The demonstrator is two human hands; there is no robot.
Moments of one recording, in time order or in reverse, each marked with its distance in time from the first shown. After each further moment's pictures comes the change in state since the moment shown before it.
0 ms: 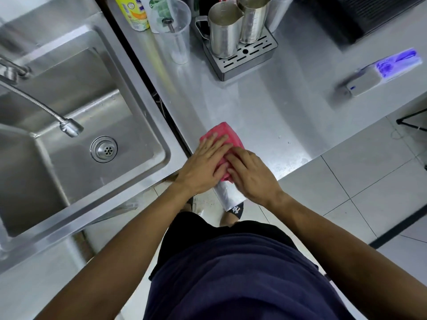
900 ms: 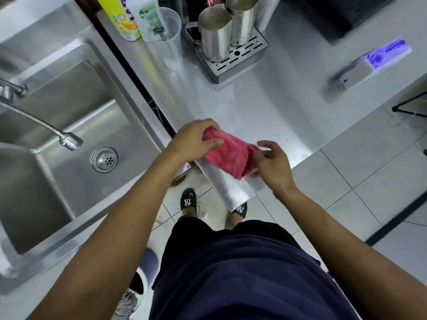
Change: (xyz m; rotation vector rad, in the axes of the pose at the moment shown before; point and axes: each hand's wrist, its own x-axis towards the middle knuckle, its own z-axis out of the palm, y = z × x) left_hand 0.048 -0.006 -0.093 -0.343 -0.126 -0.321; right_hand 0.018 -0.017 -0.052 0.935 0.188 1.116
